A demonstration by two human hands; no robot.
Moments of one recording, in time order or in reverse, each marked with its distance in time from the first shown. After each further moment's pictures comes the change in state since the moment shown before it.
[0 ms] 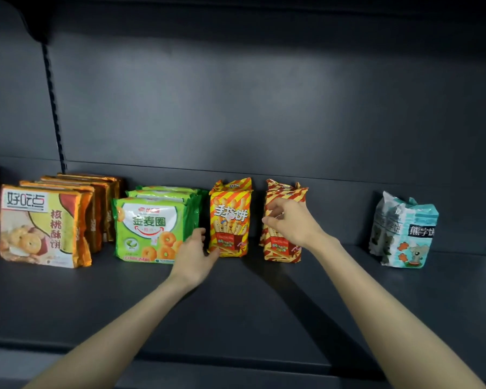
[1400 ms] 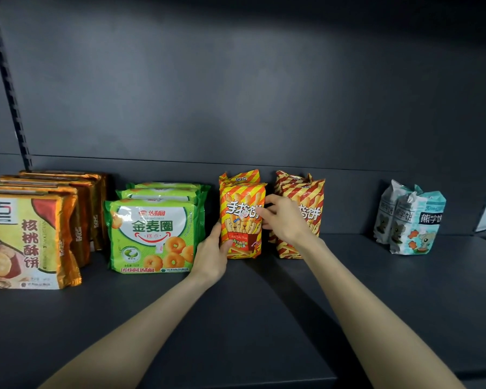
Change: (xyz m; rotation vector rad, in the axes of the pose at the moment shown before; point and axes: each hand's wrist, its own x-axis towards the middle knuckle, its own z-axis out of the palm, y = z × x) left_hand 0.052 -0.040 0.014 -0.194 -0.168 0.102; right_hand 0.039 -0.026 0.064 0.218 0.072 0.188
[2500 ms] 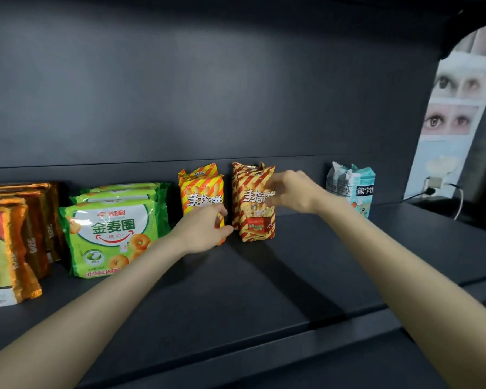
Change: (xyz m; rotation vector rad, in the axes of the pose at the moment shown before) left_hand -0.018 0.091 -0.031 0.507 -0.301 0.214; right_hand -0.048 -0.011 -0.097 -0.538 -0.039 -0.054
